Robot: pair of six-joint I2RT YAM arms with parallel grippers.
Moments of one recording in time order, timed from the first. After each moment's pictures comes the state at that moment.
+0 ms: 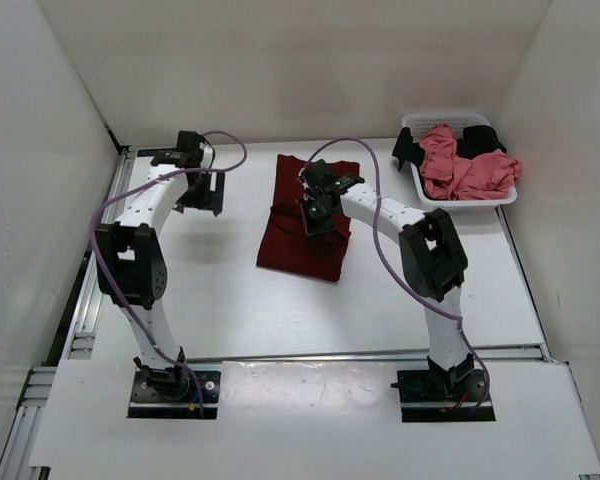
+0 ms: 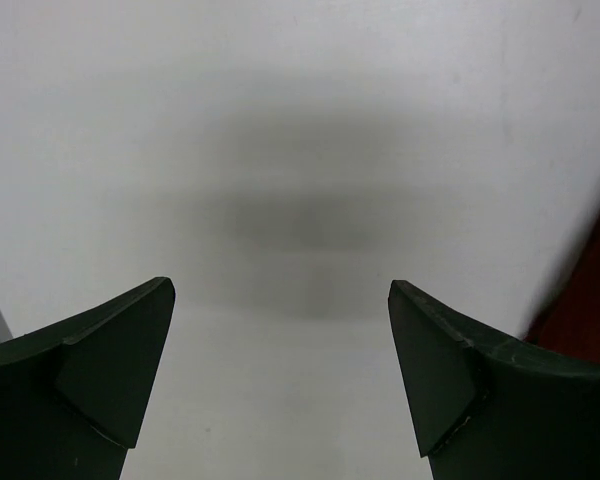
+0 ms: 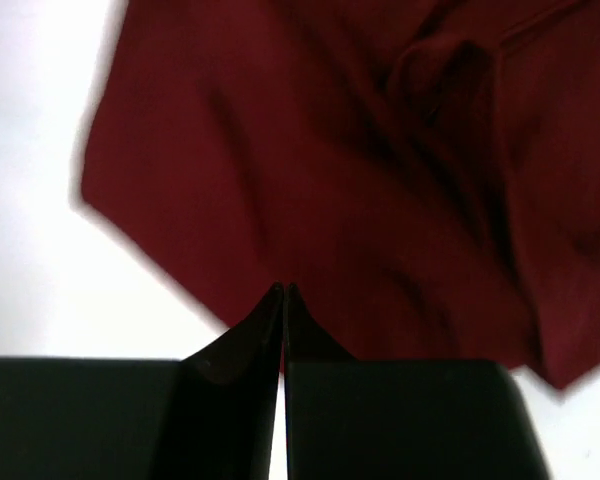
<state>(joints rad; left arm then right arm) -0.12 1.88 1.67 -0.87 -0.14 0.00 0.66 2.05 1.68 -0.71 -0.17 0.34</state>
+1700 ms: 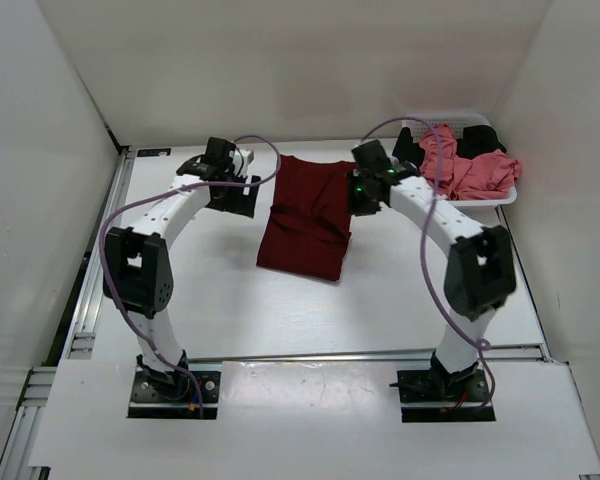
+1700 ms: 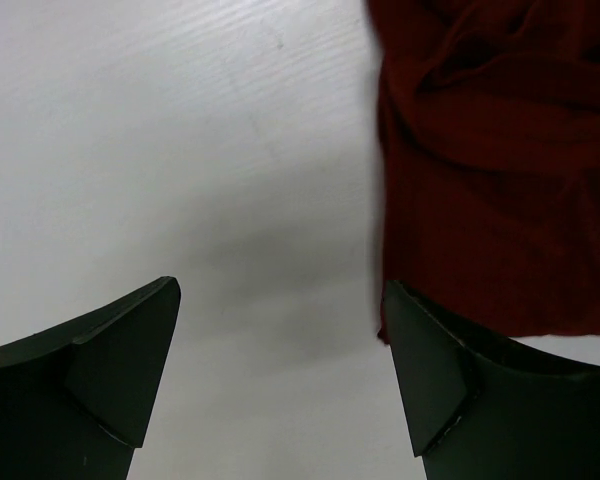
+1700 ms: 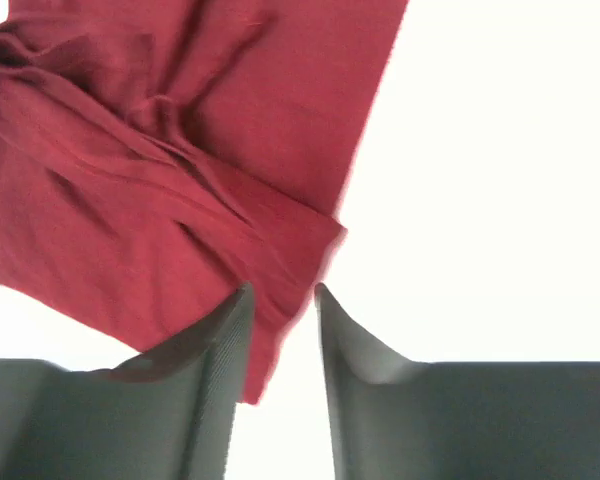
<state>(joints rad) -0.27 1.82 1.52 -0.71 0.03 0.00 0.49 1.85 1.57 -0.71 0.03 0.36</state>
